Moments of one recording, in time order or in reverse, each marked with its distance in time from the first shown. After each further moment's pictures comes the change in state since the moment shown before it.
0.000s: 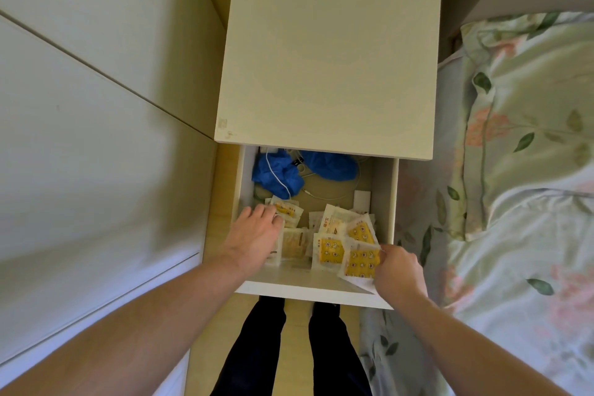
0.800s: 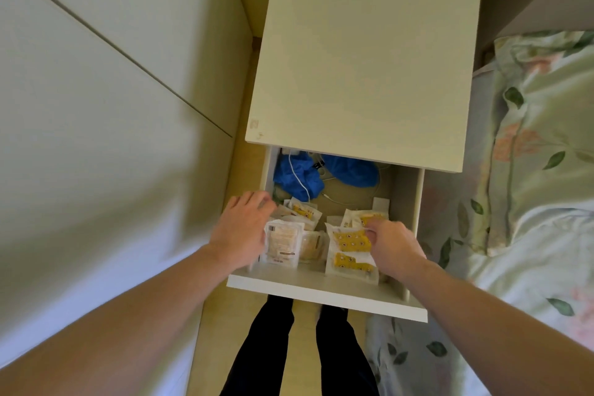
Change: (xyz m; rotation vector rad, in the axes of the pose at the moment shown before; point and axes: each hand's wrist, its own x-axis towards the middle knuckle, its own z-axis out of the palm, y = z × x) left_hand -0.030 -0.059 0.002 -0.367 0.187 -0.096; right_hand 0.029 -0.065 -0.003 -0.295 -0.065 -0.296
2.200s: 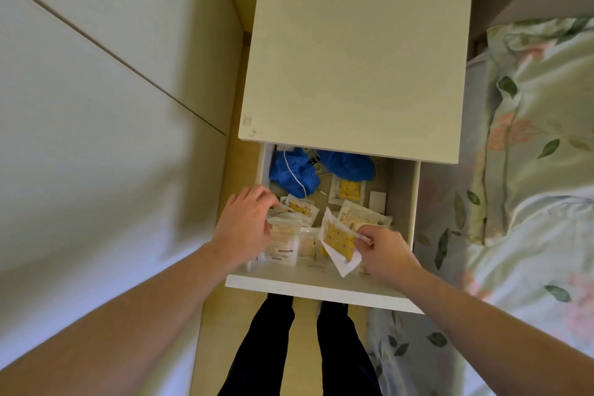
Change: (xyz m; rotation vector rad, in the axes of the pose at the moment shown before) left_hand 0.007 0.007 -0.004 -0.202 0.053 -0.043; right_hand -0.021 -0.001 0.014 0.277 -0.053 0.003
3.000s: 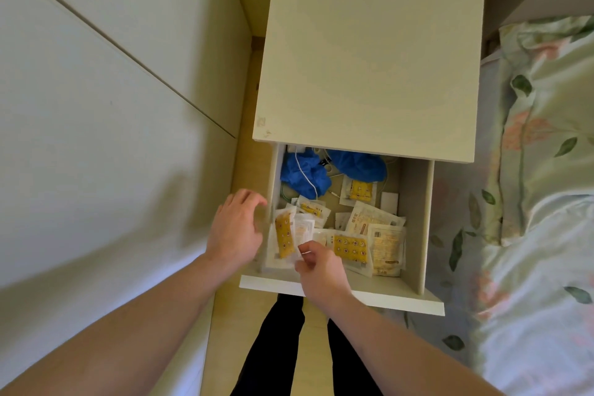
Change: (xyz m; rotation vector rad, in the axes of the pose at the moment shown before) left_hand -0.022 -0.029 -0.001 -0.123 0.112 -0.177; right_hand -0.014 -0.074 0.115 0.418 -0.043 0.016
